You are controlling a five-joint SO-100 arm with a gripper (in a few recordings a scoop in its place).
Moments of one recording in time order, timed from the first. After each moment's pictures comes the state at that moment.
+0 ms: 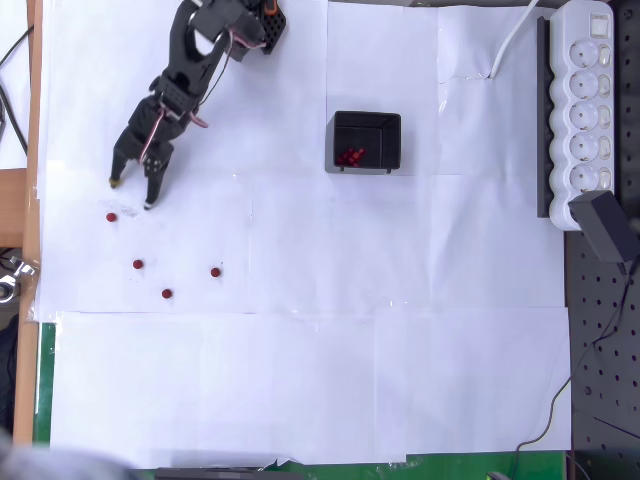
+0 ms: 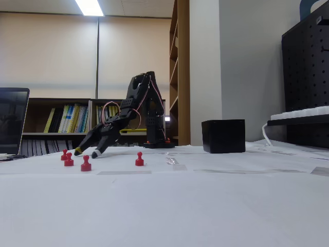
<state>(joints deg) 37.5 108.7 52.4 -29.4 -83.7</state>
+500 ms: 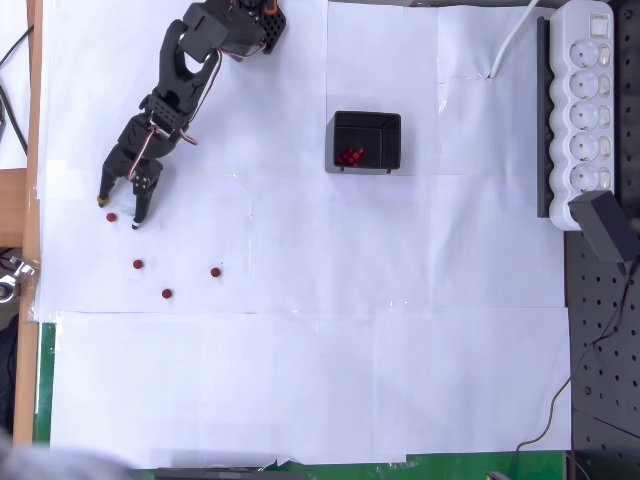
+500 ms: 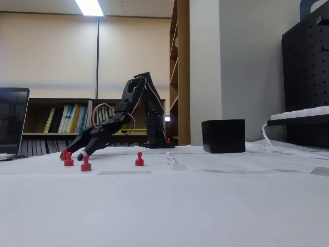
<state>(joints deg) 37.0 116.9 63.4 -29.0 -85.9</state>
